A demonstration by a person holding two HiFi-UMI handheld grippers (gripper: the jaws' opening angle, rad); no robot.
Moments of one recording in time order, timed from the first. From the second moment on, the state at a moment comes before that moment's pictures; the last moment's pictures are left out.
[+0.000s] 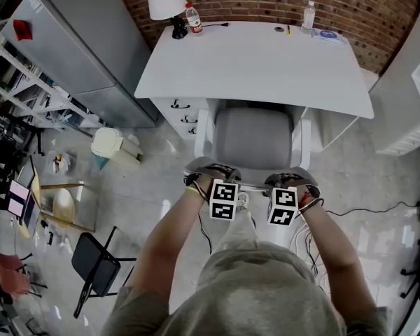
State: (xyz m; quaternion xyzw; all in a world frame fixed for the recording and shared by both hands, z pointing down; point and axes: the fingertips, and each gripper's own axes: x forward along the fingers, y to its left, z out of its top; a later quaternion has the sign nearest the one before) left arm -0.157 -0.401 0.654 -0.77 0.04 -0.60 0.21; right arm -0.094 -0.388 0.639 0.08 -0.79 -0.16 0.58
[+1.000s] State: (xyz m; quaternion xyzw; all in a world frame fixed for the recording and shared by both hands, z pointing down) left arm -0.158 -0.403 0.656 -0.78 0.04 -0.60 0.20; right arm -0.094 -0.392 0.640 0.08 -0.79 -0.18 0.58
